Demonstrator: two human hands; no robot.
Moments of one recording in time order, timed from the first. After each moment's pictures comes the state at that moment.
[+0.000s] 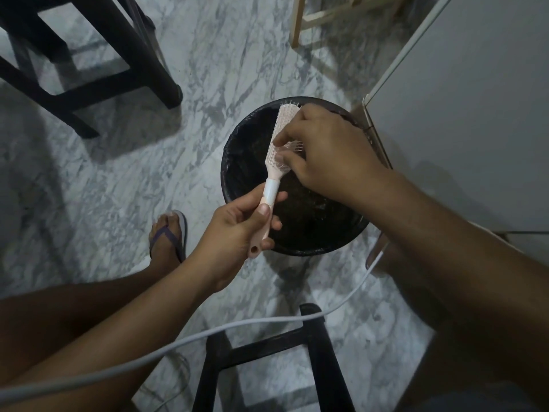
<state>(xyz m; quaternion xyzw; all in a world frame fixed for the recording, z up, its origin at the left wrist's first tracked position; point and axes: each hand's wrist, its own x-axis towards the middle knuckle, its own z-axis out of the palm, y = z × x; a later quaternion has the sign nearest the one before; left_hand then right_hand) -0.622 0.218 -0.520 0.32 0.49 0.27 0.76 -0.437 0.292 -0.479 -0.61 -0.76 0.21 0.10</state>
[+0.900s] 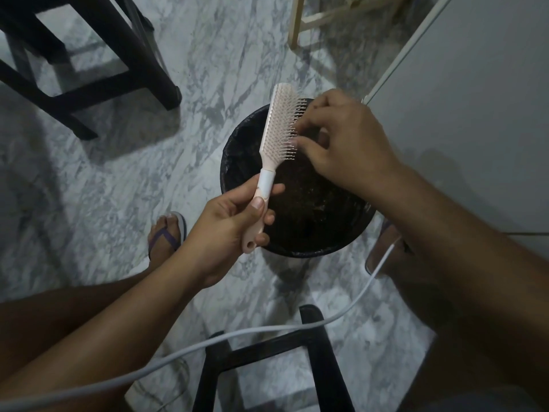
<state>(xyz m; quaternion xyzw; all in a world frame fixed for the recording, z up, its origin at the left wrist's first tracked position) -0.627 0.228 -0.510 0.30 0.46 0.30 0.78 -0.415 0.299 -0.489 -0.63 -0.72 0.20 0.21</state>
